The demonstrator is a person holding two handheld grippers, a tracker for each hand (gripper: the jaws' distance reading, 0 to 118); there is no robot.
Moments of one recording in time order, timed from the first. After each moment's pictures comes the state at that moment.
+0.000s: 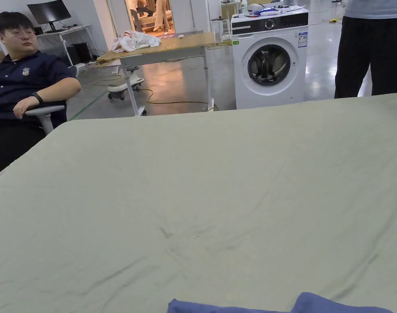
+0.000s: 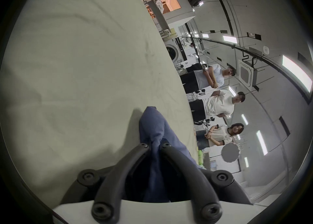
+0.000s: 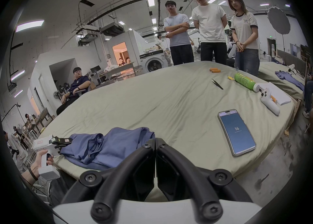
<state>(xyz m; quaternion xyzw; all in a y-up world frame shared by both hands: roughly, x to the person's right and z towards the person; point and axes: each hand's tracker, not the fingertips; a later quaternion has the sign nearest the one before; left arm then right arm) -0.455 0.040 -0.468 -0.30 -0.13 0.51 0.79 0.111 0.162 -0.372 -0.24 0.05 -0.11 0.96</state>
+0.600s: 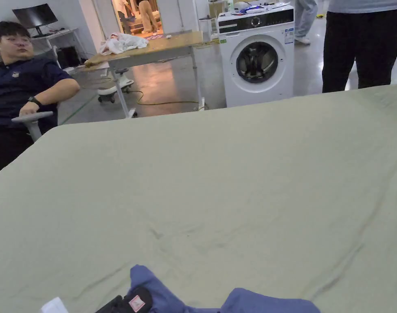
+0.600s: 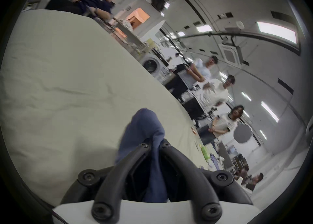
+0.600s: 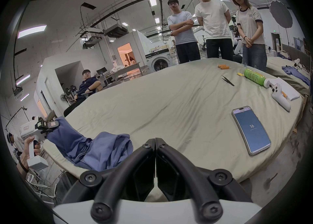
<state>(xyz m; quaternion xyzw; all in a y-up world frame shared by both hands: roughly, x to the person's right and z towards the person) -0.443 0.152 -0.453 -0.24 -0.18 0.37 0.88 0.102 0.147 -0.385 -0.24 0.09 -0.13 0.96</state>
